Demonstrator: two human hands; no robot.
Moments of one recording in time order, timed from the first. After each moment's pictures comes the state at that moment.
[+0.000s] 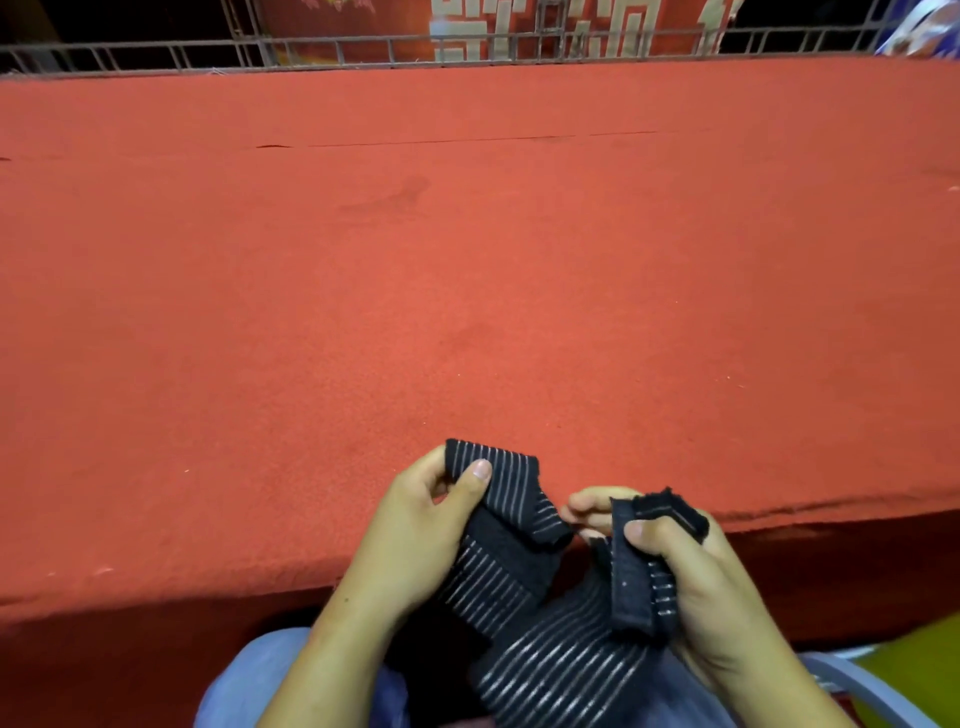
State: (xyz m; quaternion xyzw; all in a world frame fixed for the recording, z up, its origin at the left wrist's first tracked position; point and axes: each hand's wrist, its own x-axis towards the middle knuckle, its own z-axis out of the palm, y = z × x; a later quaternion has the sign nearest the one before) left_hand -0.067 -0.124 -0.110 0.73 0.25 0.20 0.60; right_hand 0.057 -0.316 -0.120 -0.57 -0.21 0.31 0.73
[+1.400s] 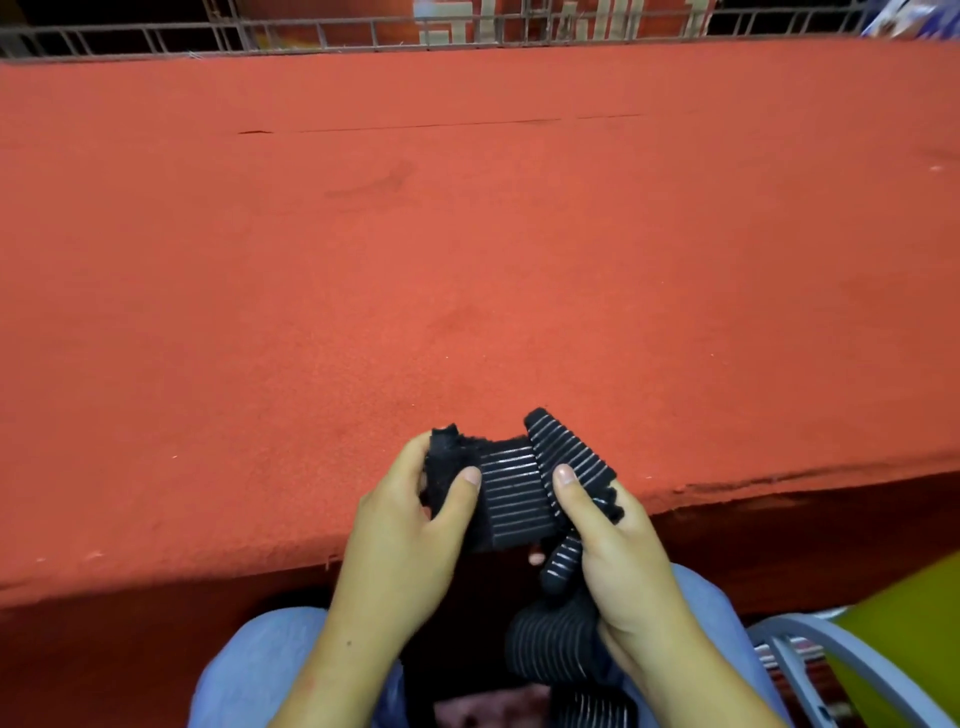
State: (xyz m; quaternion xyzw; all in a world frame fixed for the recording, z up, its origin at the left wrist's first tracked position) left_hand -0.086 -0.152 -0.102 0.79 0.27 0.28 0.48; right_hand 0.017 -0.282 -0.118 -0.60 -0.08 0.29 0.74
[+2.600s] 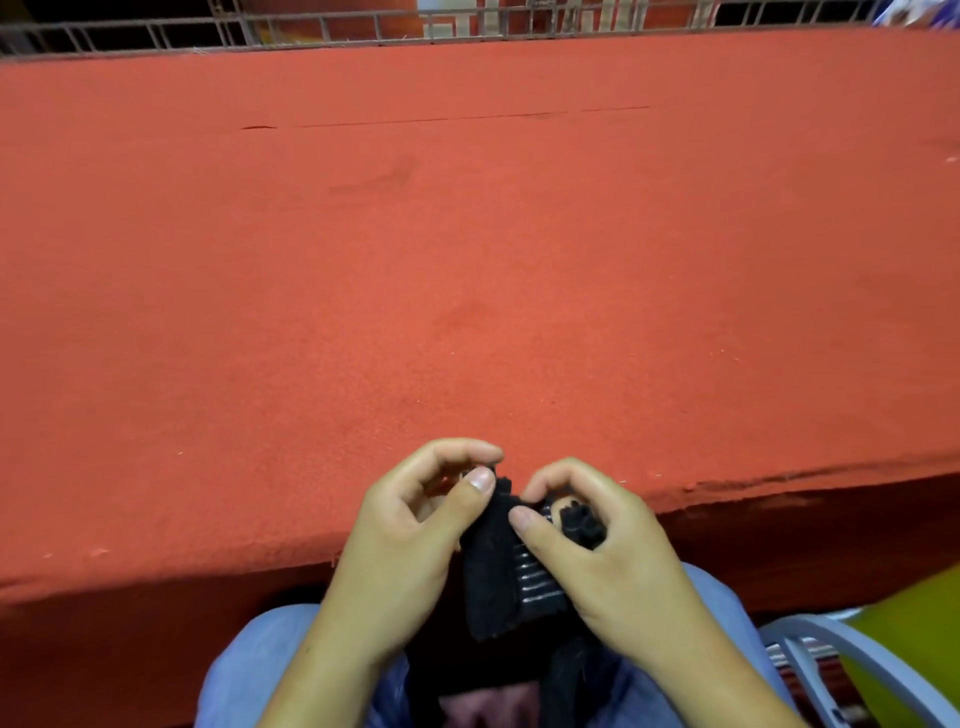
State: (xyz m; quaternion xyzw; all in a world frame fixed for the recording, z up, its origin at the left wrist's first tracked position) left_hand -0.098 -0.156 -0.087 0.67 0.21 0.24 0.67; right_hand 0.014 -0.296 -0.093 -0.73 -0.35 0.21 0.56
